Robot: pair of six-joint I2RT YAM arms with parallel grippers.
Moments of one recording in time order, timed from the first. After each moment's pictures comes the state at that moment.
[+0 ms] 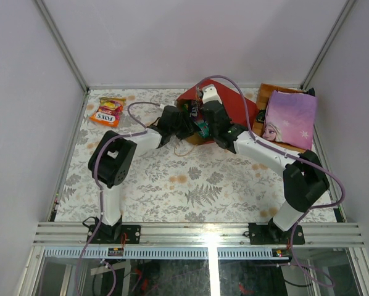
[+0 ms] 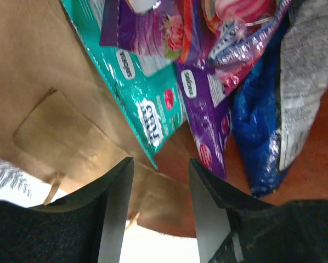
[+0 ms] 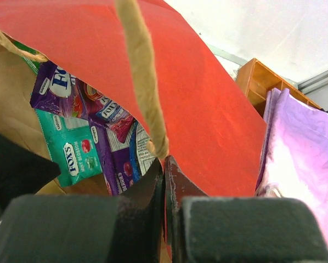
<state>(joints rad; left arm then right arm) -0.48 1.96 1.19 0.20 0.20 -0.95 0.69 1.67 1.25 -0.02 0.69 -0.14</state>
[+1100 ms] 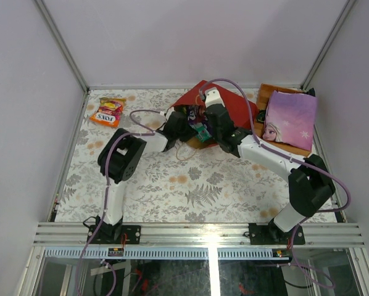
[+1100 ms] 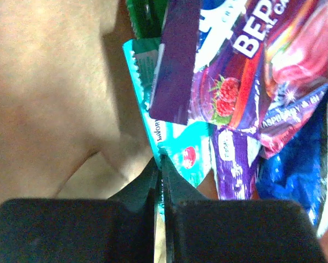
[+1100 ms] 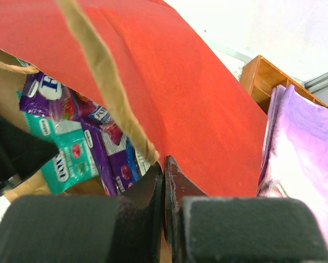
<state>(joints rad) -0.50 2.14 1.26 0.29 0.03 -1.08 0.69 1.61 1.18 -0.01 0.66 -0.13</state>
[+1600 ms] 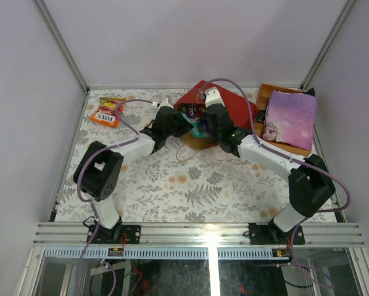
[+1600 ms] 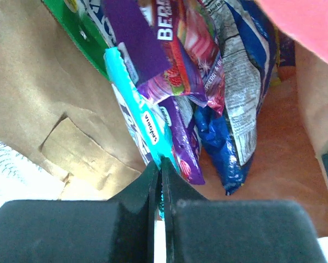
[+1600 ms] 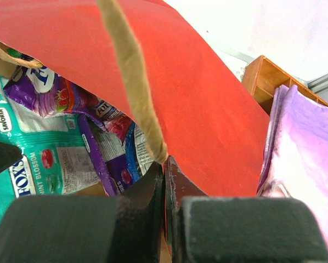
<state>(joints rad) -0.51 1.80 1.09 0.25 0.04 -0.93 0.69 1.61 1.18 -0.01 0.65 -0.12</state>
